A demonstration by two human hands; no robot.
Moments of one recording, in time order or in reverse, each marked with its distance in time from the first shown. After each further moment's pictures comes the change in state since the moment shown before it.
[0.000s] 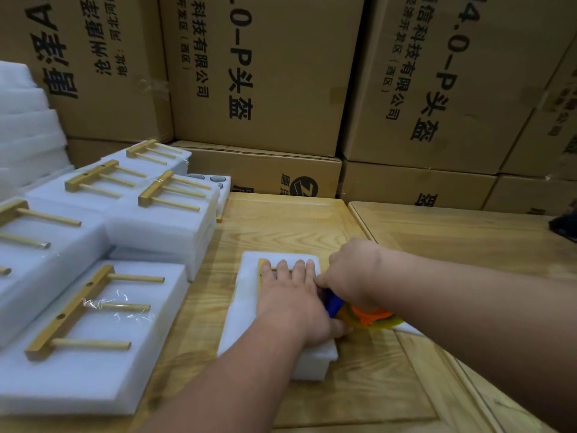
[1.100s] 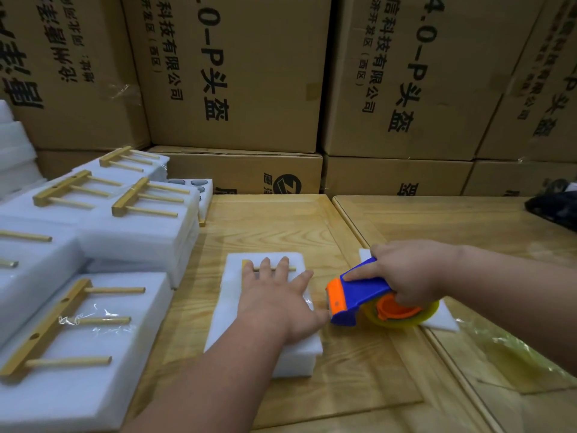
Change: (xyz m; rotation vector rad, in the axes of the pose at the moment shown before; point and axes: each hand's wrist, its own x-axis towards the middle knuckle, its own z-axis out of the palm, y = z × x) left_hand -0.001 -0.004 0.002 0.011 -0.004 0.026; right_hand -0.046 0.046 0.106 0.499 0.150 0.071
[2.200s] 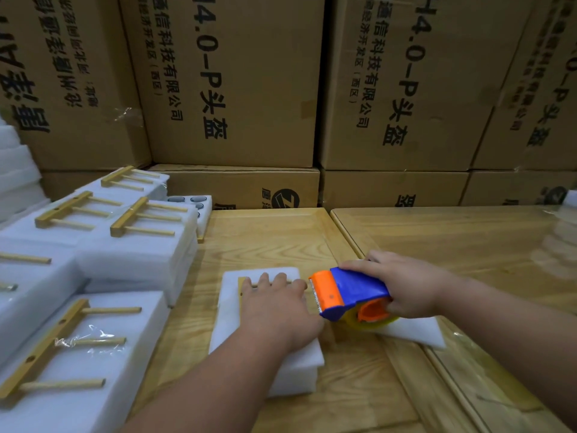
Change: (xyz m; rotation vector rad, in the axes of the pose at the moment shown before) left_hand 0.010 0.010 -0.011 -0.137 0.059 -0.041; right_hand 0.012 0.025 0.046 0.336 0.386 -0.052
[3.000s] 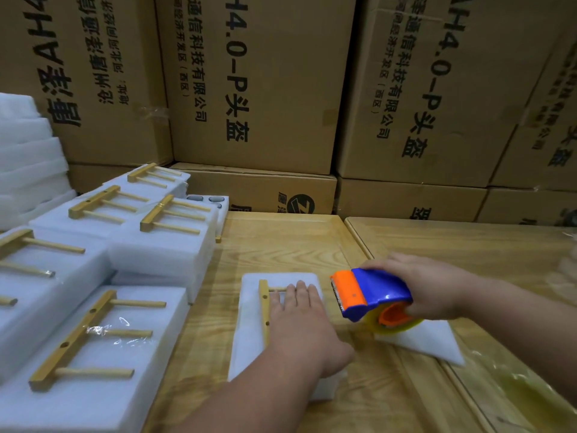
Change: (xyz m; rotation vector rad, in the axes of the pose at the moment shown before) left_hand -0.027 0.011 -0.004 0.000 -0.119 -0.043; right_hand 0.006 -0.009 -0.026 -0.029 -0.067 0.092
